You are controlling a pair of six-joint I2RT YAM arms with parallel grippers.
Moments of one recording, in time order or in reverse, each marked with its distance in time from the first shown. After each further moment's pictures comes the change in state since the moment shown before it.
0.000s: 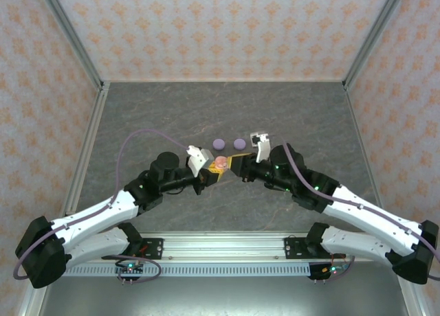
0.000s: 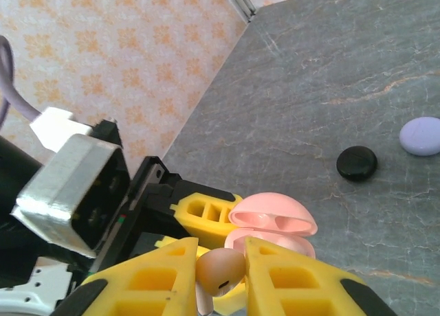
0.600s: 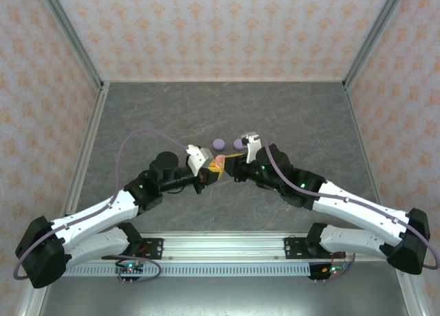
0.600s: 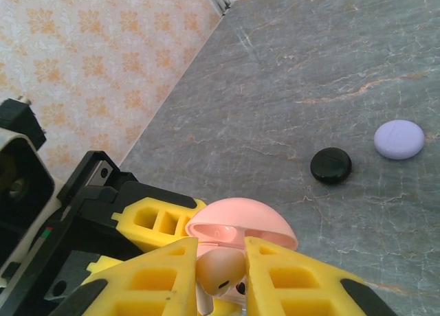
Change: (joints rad) left arm 0.000 0.000 0.000 0.024 0.003 0.000; right arm 0.034 0.096 0.000 0.037 0.090 -0.051
